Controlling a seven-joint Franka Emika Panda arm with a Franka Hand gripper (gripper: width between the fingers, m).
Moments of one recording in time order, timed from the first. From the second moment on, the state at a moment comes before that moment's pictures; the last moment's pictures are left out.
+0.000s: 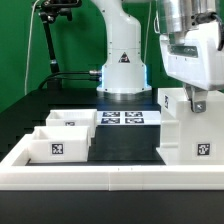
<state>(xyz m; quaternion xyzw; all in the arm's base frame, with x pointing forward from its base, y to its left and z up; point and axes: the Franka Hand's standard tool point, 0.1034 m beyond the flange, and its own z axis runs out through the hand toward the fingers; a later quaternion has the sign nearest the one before) 0.622 0.082 0.106 -0.74 0.67 0.02 0.07</state>
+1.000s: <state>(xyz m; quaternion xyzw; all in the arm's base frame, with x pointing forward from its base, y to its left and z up) 0.639 0.081 0.105 -0.73 0.68 0.02 0.08</state>
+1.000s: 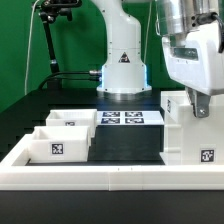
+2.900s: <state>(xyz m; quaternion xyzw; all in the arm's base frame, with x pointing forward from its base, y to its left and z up) 0.572 0.068 0.161 -0.83 0.54 0.01 0.11</state>
